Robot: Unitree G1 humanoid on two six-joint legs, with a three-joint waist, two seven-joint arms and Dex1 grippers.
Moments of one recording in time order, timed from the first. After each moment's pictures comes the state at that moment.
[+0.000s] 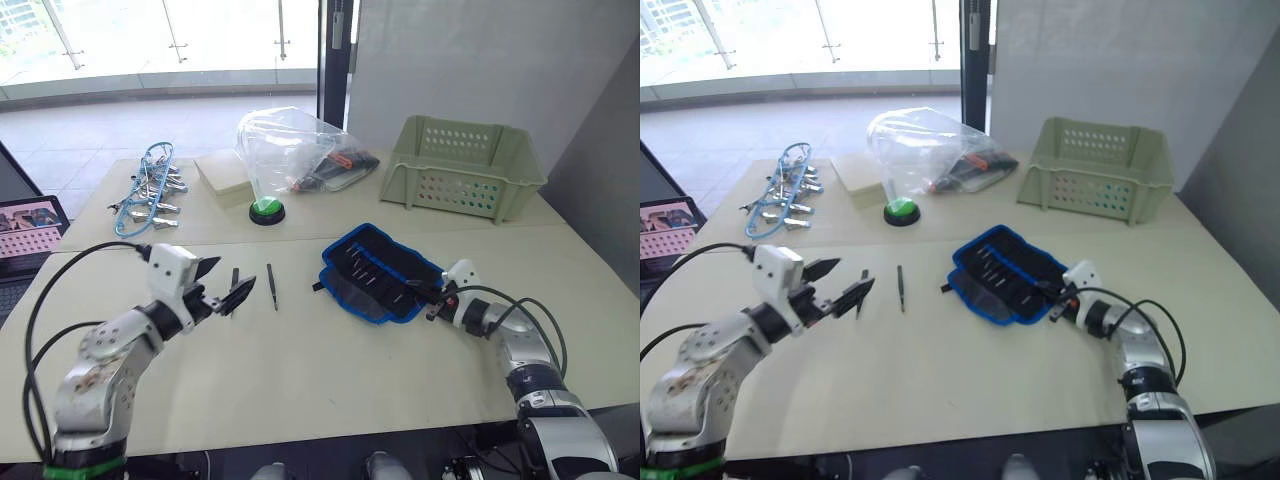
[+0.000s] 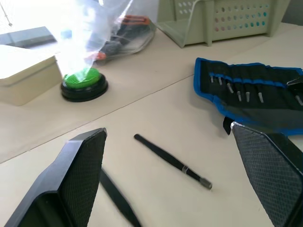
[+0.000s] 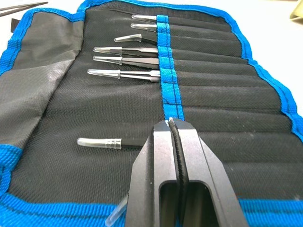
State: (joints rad) left arm 0.00 0.47 0.39 -0.49 -0.44 0.58 -0.65; right arm -0.62 -0.48 -0.05 0.90 0.18 -0.27 0.96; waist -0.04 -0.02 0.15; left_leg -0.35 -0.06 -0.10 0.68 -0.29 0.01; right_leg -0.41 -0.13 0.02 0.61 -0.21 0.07
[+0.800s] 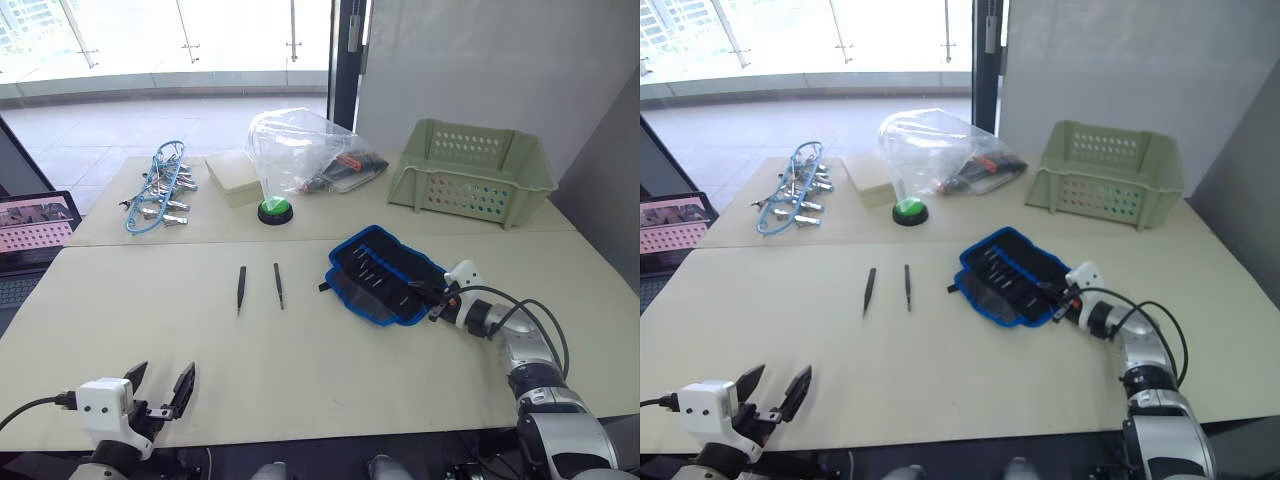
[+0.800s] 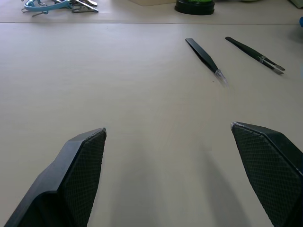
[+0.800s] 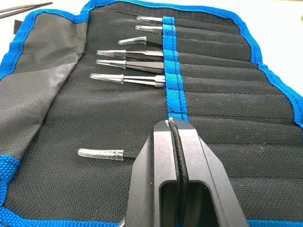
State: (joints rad) left arm 0.52 0.16 0.42 -0.46 -0.37 0.13 -0.48; right arm -0.63 -0.49 -0.07 0.96 0.18 -0.29 0.98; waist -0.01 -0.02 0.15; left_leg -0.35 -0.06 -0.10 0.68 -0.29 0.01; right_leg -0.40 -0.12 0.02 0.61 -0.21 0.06
